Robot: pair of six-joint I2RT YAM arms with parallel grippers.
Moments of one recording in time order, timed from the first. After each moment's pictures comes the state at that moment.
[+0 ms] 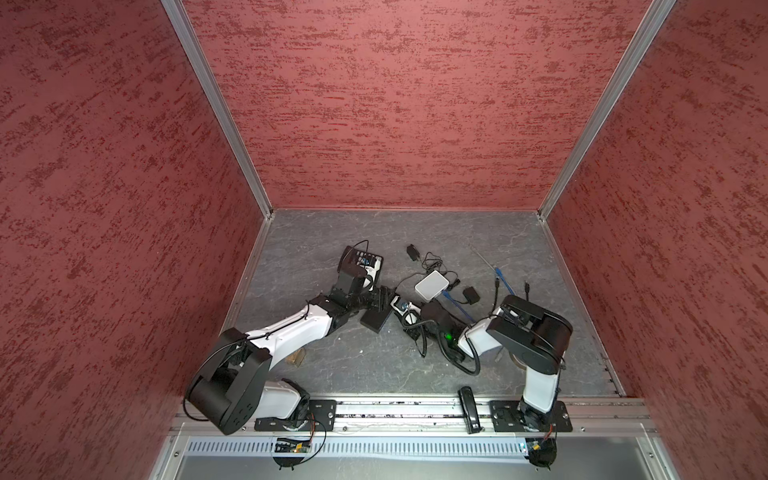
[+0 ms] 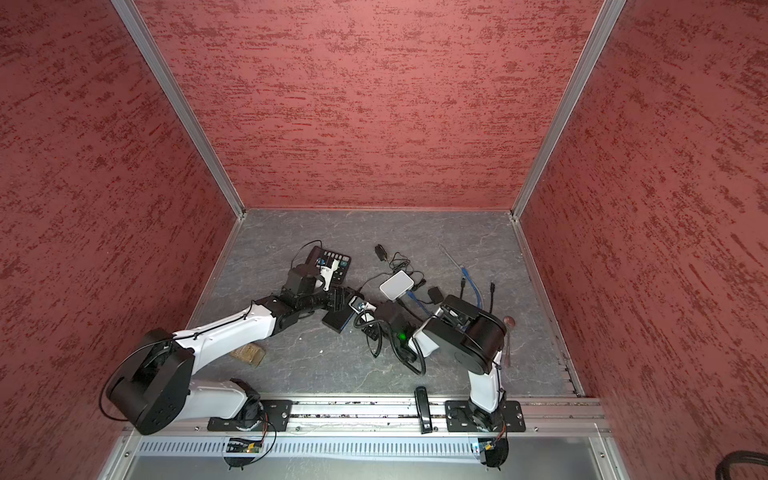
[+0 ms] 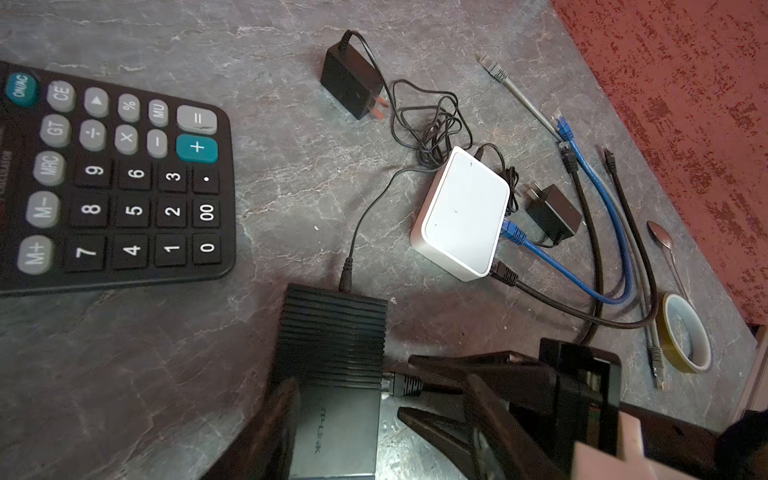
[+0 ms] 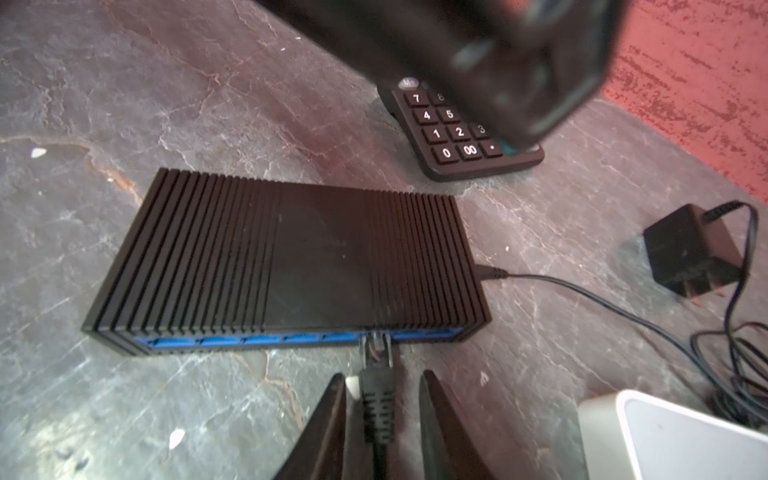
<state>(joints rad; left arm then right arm) -0.54 1.35 0.66 0.02 0.18 -0.36 0.89 1.89 0.59 0.86 0.07 -0.19</state>
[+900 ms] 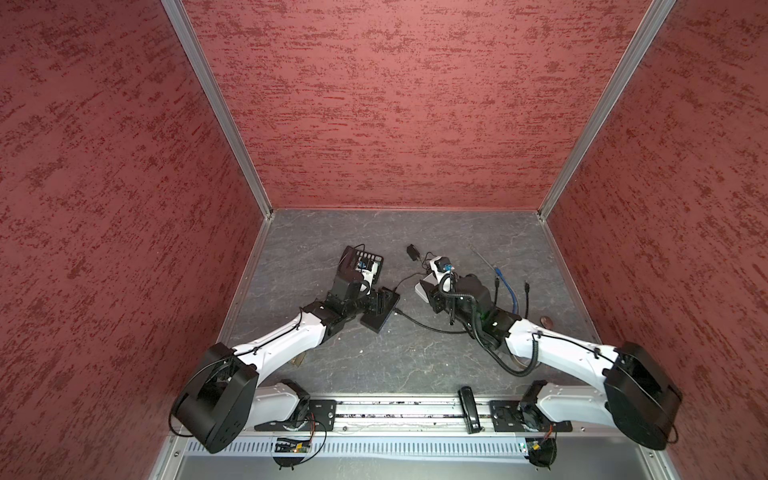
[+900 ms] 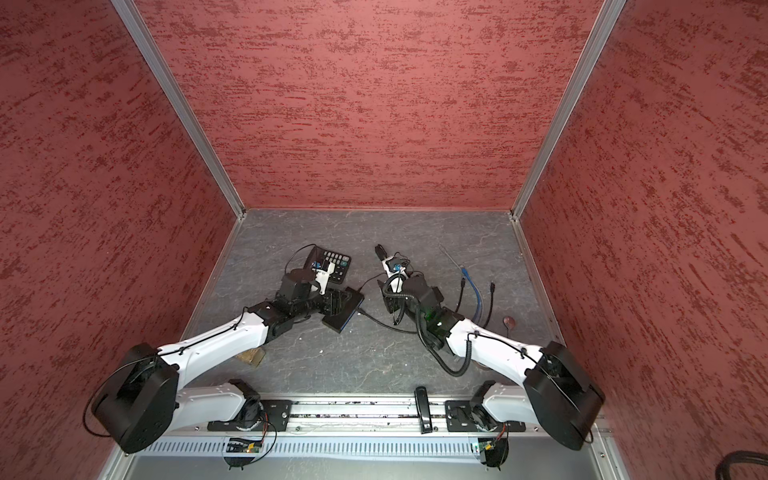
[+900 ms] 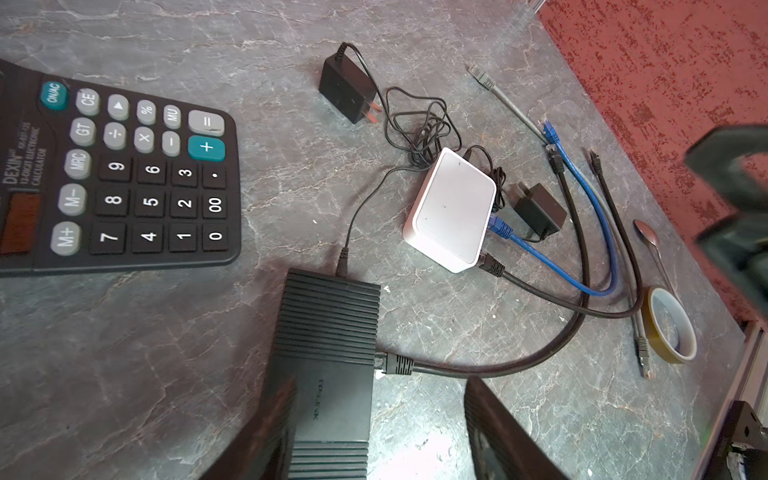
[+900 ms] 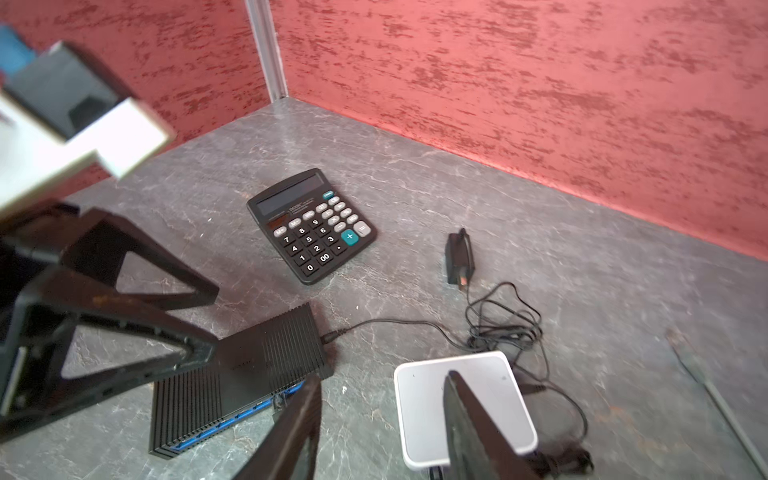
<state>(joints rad) -0.57 1.26 0.62 0.00 0.15 -0.37 0.76 1.24 0.66 0.21 0.19 0.14</state>
